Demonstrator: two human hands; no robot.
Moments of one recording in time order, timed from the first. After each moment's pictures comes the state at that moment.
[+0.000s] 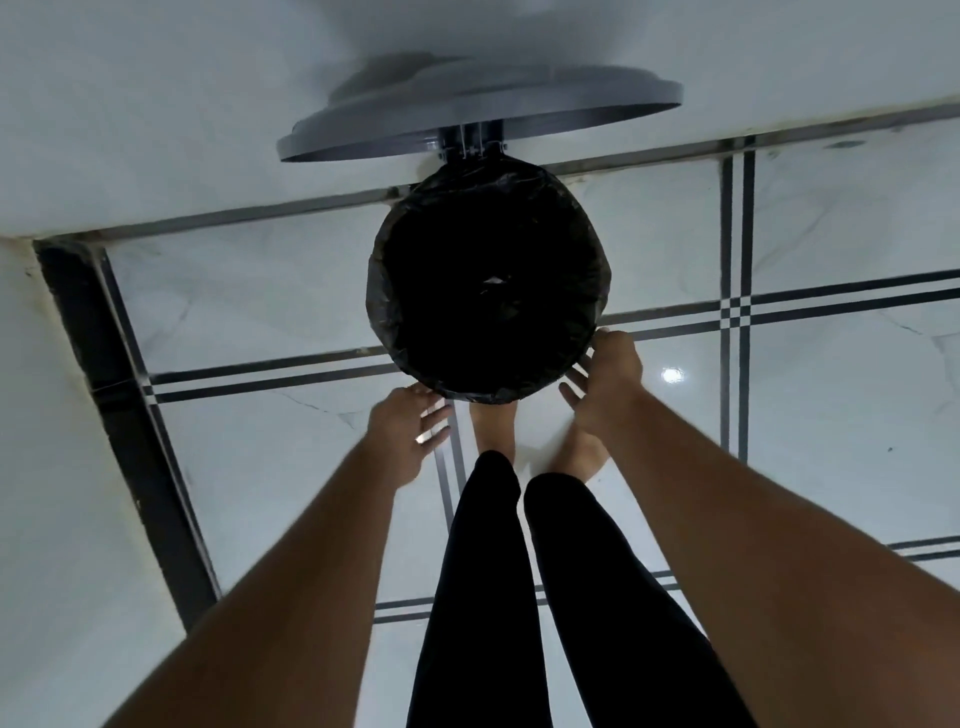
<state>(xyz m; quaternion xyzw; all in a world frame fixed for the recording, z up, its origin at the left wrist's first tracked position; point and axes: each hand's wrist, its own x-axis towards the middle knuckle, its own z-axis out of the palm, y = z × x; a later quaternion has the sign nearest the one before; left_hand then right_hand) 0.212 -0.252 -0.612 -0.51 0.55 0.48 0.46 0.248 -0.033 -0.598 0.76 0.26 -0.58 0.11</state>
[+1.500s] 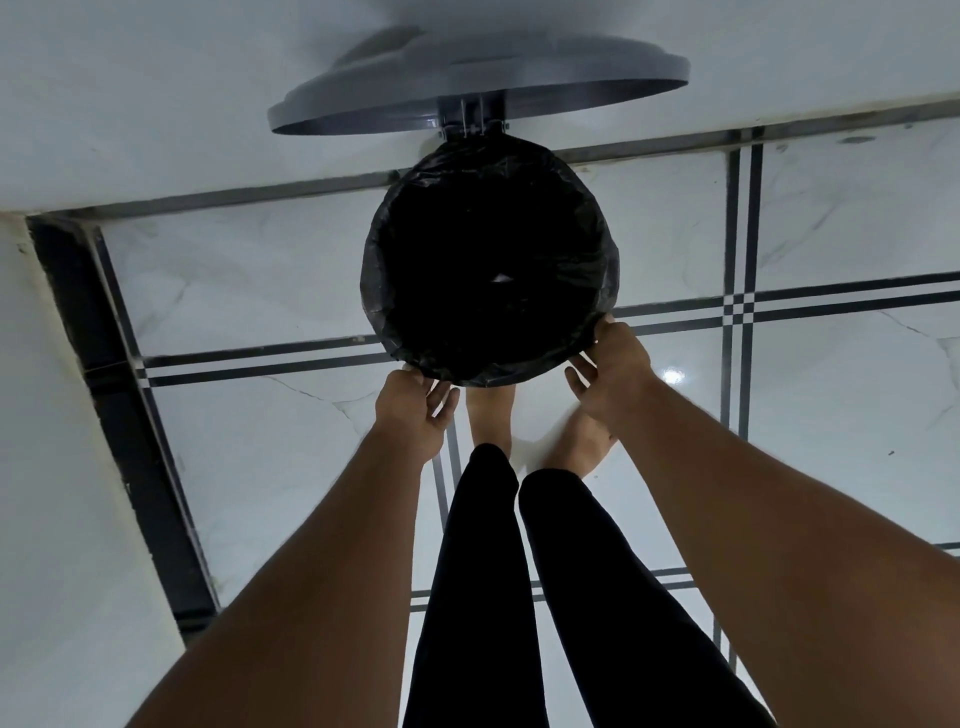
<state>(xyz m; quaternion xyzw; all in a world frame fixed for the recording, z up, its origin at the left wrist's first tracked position) 0.224 -0.233 -0.630 -0.60 0.47 0.55 0.34 0.258 -0.024 -0.610 0.76 0.26 -0.59 0.13</state>
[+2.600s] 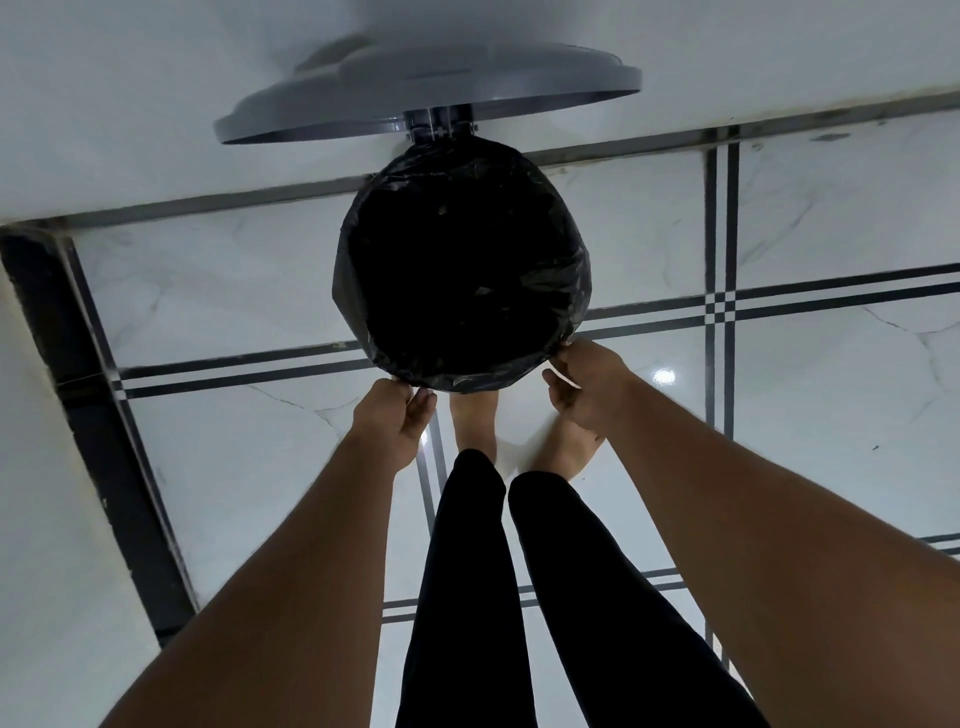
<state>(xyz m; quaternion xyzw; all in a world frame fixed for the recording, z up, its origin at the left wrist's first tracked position) 0.227 -0.236 -0.643 -0.60 0.49 0.52 0.36 0.274 -0.008 -0.632 0.74 0.28 -0.56 0.24</state>
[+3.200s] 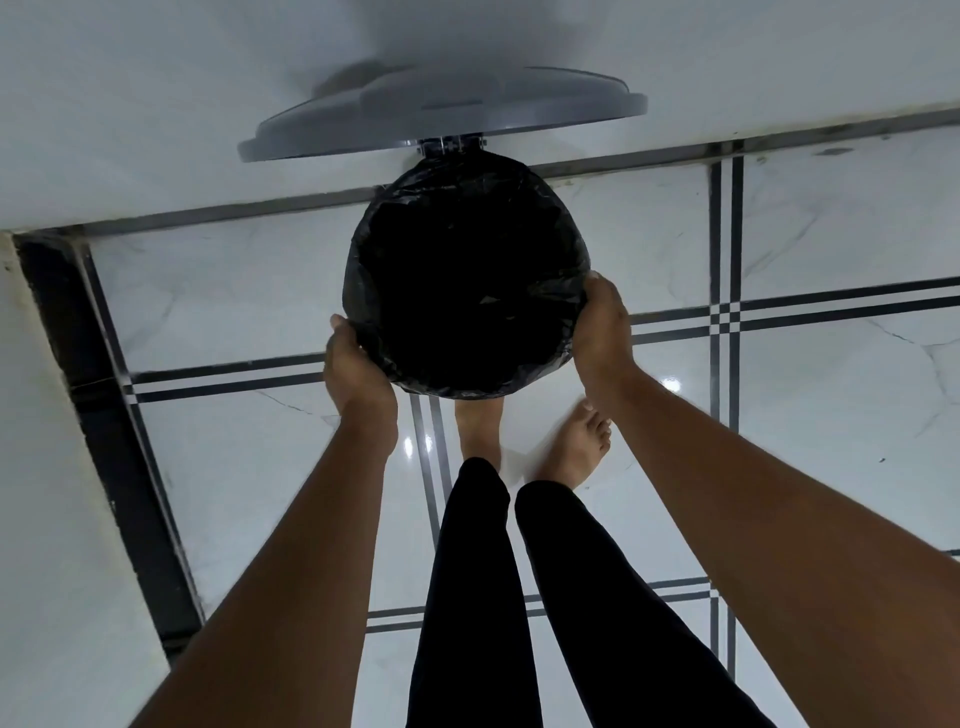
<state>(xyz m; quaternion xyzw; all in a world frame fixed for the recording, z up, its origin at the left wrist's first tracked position) 0.185 -0.216 -0.604 -0.50 0.64 0.54 0.21 0.240 -0.008 -0.624 0.59 0.55 -0.58 0.14</state>
